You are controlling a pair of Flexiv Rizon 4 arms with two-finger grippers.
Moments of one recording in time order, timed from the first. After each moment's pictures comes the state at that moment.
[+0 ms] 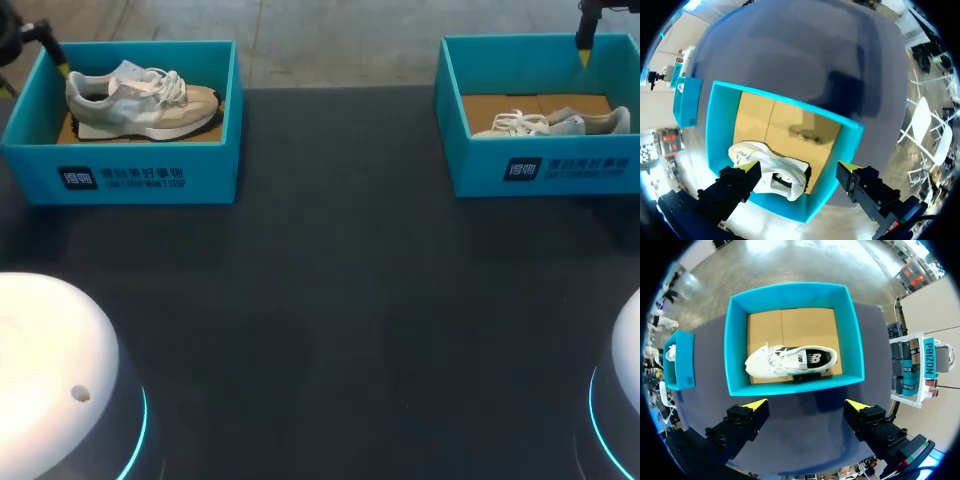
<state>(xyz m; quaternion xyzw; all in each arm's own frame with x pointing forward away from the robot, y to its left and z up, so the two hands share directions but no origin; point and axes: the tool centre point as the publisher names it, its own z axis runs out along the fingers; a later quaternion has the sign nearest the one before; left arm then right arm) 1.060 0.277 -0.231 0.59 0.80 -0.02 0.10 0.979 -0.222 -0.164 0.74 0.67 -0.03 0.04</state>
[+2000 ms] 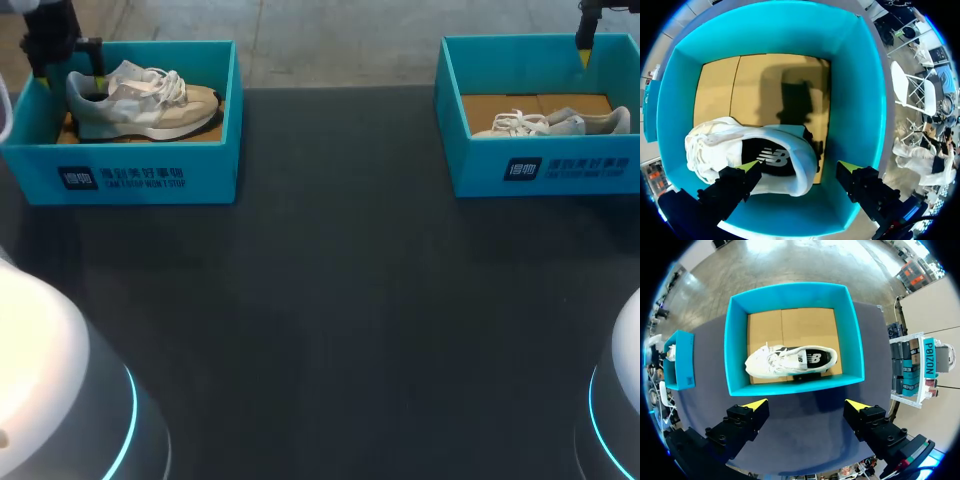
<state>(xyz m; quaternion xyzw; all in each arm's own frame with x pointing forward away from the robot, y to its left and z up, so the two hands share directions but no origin) 1.192 0.283 -0.333 0.68 0.73 0.04 -0.01 0.979 -0.222 -0.164 0.74 0.67 -0.03 0.04</state>
